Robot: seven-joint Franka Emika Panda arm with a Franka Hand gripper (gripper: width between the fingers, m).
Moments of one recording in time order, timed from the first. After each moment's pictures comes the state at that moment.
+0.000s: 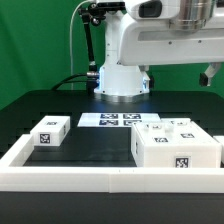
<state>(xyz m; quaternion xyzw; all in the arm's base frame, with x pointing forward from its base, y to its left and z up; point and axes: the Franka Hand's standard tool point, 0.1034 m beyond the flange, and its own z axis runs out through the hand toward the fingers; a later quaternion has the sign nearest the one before) 0.551 0.059 0.131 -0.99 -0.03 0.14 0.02</state>
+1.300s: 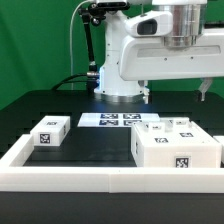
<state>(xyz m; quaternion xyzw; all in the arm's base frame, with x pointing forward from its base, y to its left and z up) 0.511 0.066 0.098 -1.00 -0.04 0.04 0.01</state>
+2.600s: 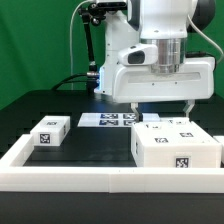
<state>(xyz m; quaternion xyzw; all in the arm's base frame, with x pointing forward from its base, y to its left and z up) 0.449 0.054 0.036 -1.00 -0.06 0.01 0.01</state>
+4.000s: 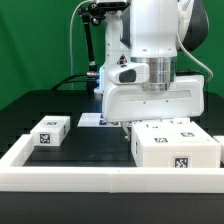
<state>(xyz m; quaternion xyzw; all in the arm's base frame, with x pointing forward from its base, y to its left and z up) 0.481 0.038 0.009 -1.00 -0.09 -0.02 0.01</state>
